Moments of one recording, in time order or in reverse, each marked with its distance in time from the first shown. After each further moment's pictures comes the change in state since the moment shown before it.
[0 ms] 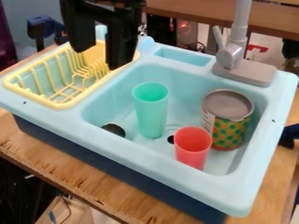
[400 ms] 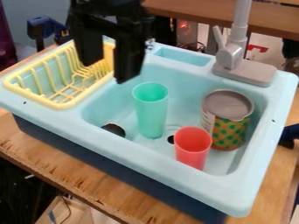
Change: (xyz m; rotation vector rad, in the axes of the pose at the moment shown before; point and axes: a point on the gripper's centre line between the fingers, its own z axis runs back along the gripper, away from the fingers) arm -0.004 -0.020 -0.006 -0.048 -0.006 -0.053
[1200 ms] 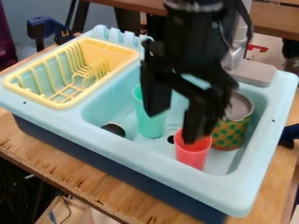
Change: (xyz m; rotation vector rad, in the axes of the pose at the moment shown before) arm 0.006 -0.078 -0.031 -0.031 0.042 -0.183
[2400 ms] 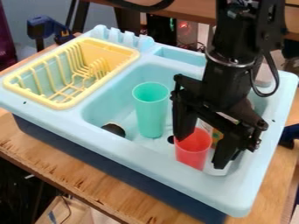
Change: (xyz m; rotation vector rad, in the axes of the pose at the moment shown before) arm 0.038 -0.004 -0.043 0.066 0.007 0.098
